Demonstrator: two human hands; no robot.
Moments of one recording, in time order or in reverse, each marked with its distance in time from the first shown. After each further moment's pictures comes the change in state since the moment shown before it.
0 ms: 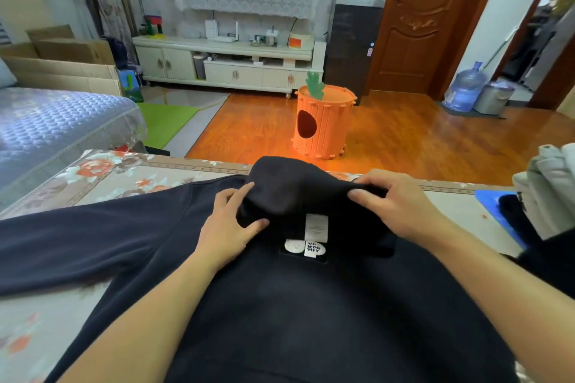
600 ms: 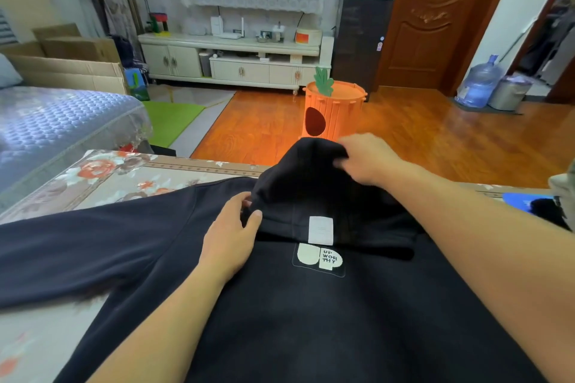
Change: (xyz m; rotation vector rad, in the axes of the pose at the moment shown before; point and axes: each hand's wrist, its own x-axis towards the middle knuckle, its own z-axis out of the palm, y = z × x) left_hand 0.008 -0.007 0.005 -0.077 0.087 -0.179; right_hand 0.134 0.011 0.043 -0.595 -0.080 0.118
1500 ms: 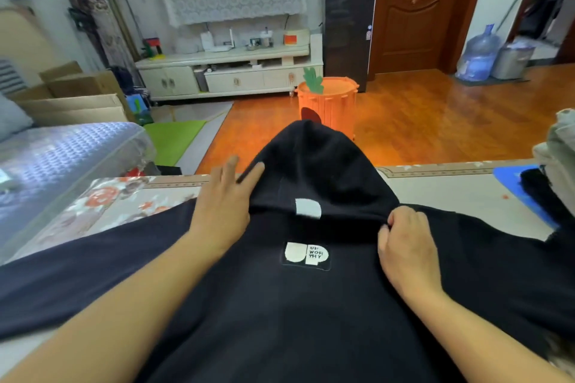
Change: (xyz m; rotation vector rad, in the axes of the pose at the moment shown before) left_hand 0.027 0.068 -0.026 0.897 0.153 0.557; right_hand -0.158 0.065 0.096 0.287 0.433 0.375
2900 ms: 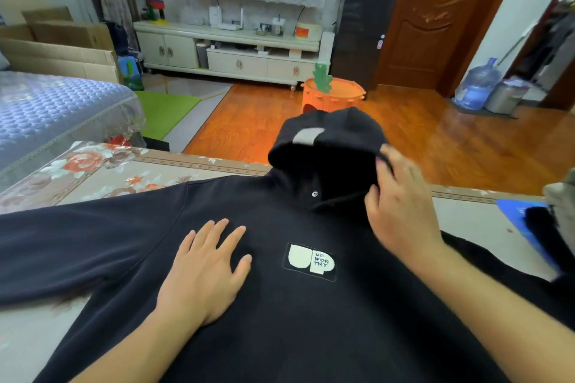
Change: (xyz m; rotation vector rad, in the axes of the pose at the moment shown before) left_hand -0.109 -0.004 0.037 -0.200 -0.396 -0.202; right_hand 0.071 -0.058 -0.012 -0.222 0.129 -0.553
